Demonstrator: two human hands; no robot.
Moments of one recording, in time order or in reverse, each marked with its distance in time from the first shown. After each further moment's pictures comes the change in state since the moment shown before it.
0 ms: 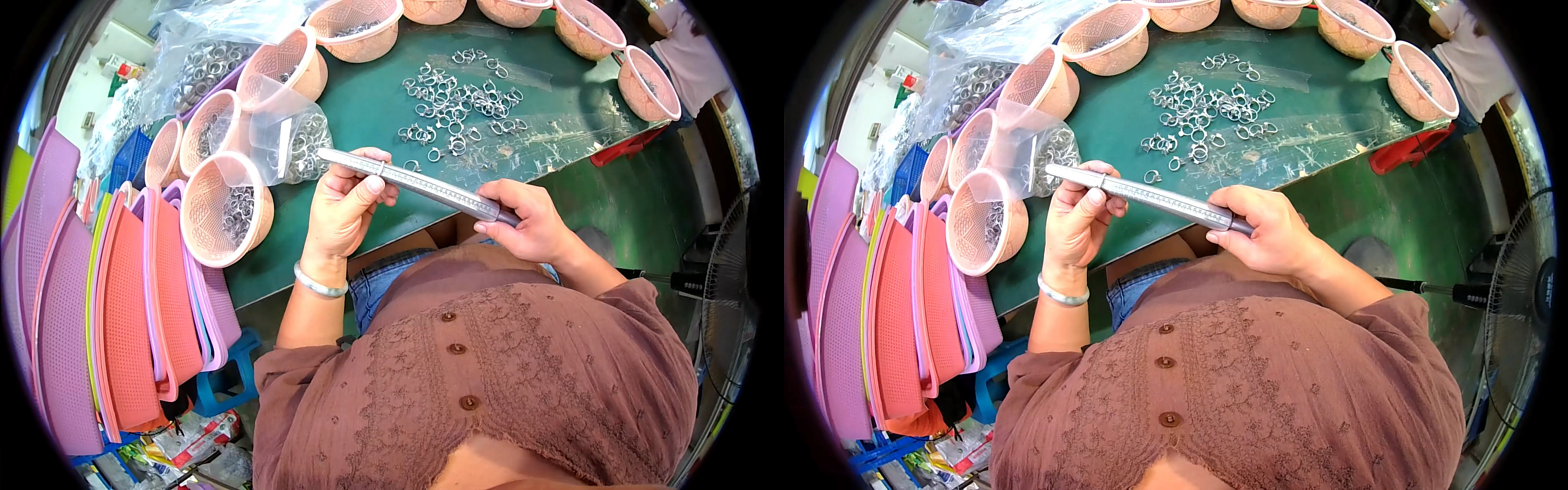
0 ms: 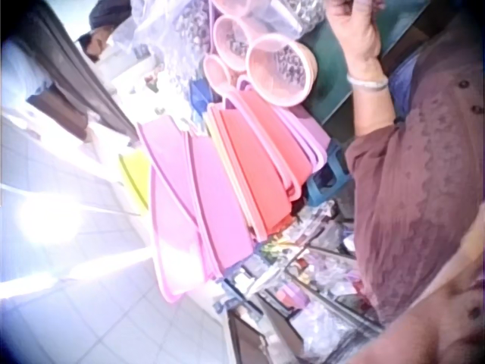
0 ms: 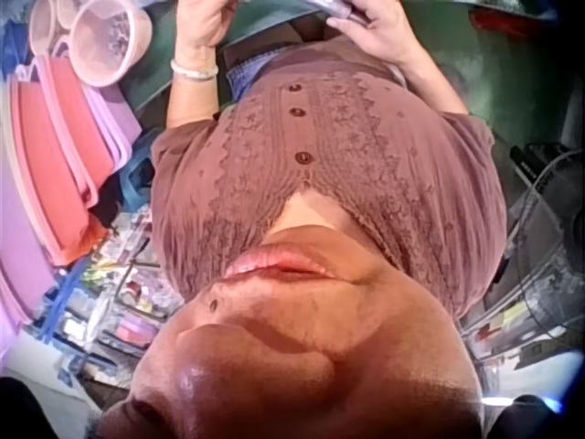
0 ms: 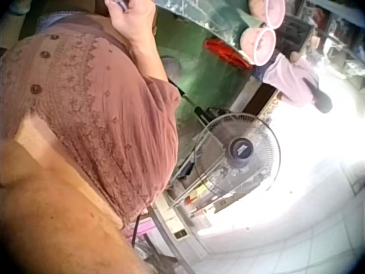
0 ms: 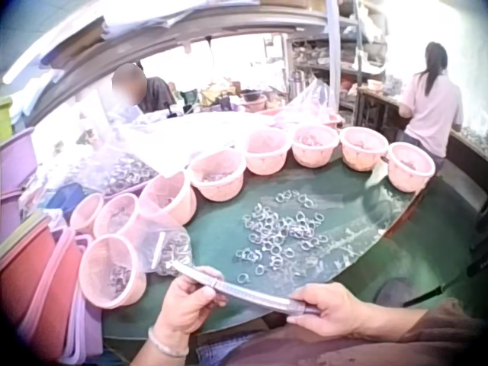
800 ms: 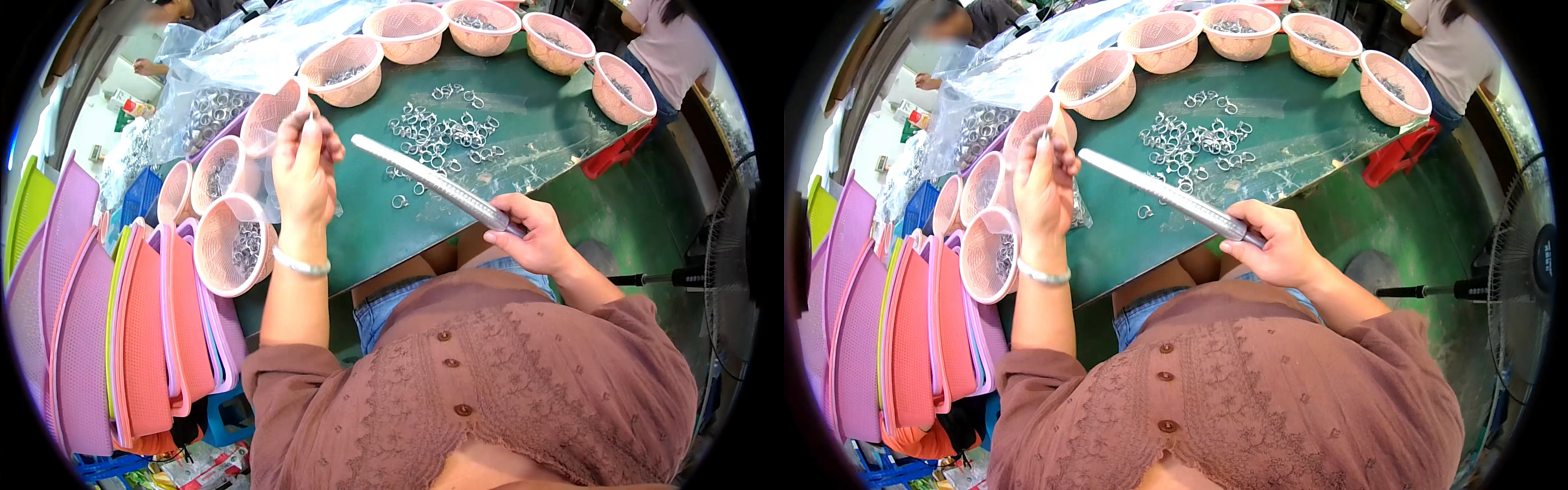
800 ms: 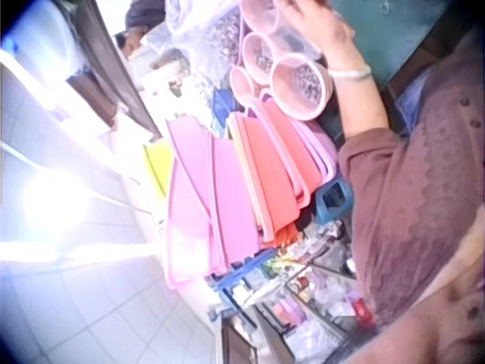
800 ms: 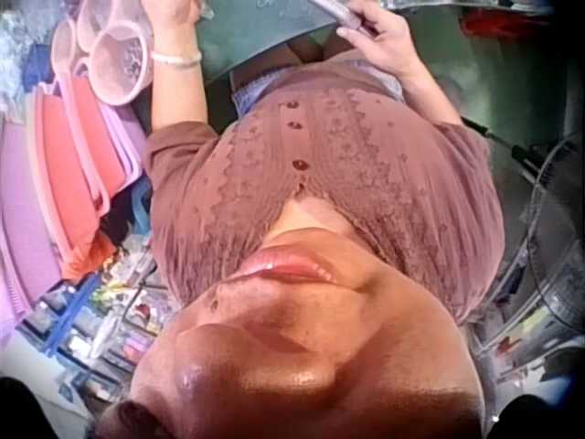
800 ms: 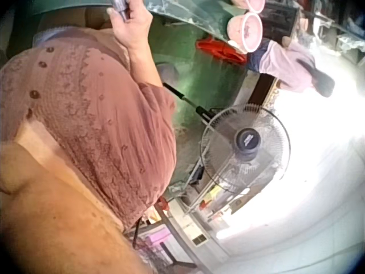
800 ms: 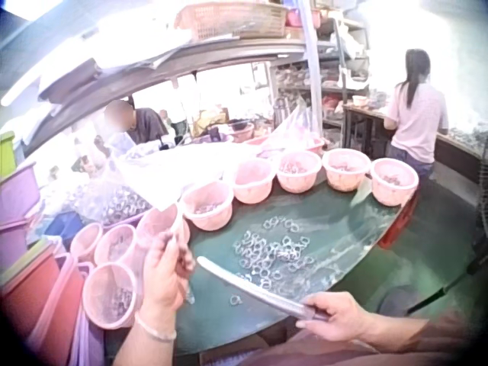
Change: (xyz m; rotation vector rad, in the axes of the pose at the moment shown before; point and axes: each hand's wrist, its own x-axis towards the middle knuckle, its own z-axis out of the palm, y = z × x) left_hand 0.070 0.046 0.017 0.197 0.175 0.375; right_hand -0.018 0.000 -0.021 0.101 0.164 0.087
